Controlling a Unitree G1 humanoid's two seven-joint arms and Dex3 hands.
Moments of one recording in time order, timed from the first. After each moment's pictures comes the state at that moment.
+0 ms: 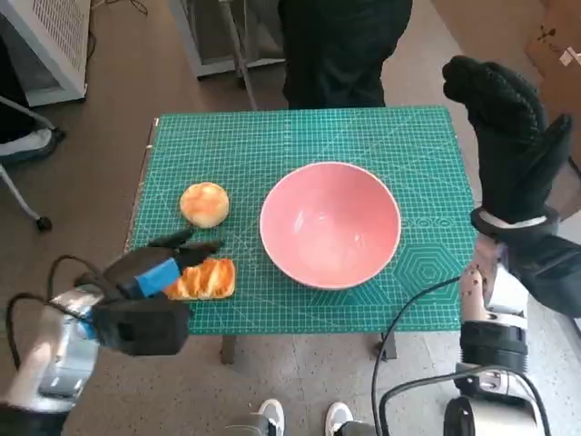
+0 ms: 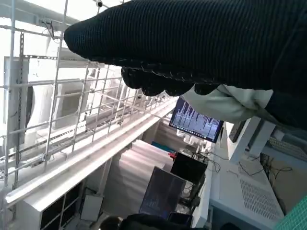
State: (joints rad) left arm -0.22 0.72 -0.19 0.08 0.51 -0.02 -0.50; right arm -0.73 -0.19 -0.23 0.53 0.31 -0.70 0.45
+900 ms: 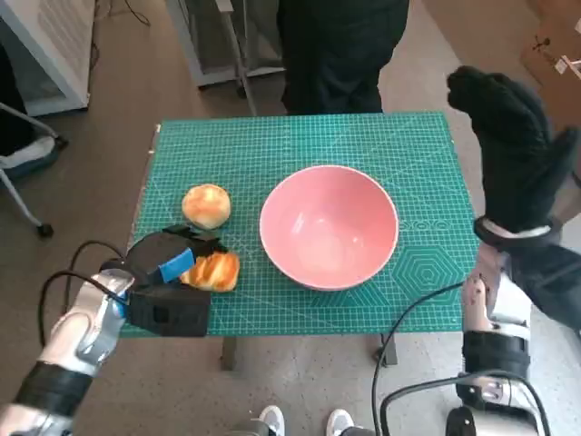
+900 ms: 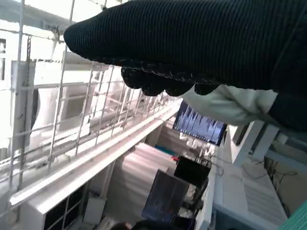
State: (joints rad) left arm -0.35 0.74 -0.28 0.15 0.61 -0.09 -0.45; right arm -0.69 -0.19 -0.24 0.47 0.33 -0.69 0.45
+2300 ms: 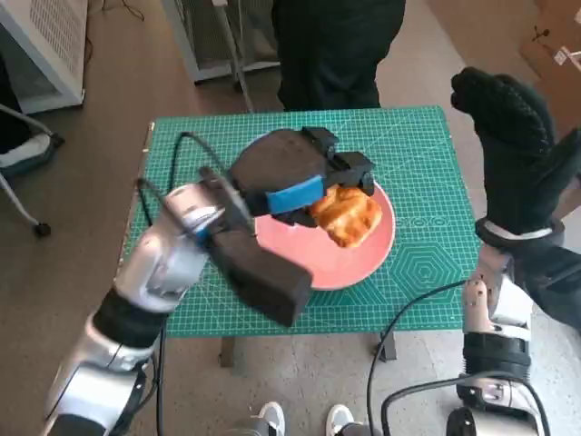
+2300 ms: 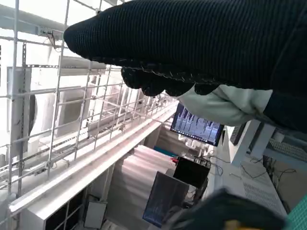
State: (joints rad) left arm -0.89 0.38 -0.41 0.30 0.61 -0.24 -0.37; right arm -0.67 -0.20 -0.24 0.46 0.35 -0.67 0.45
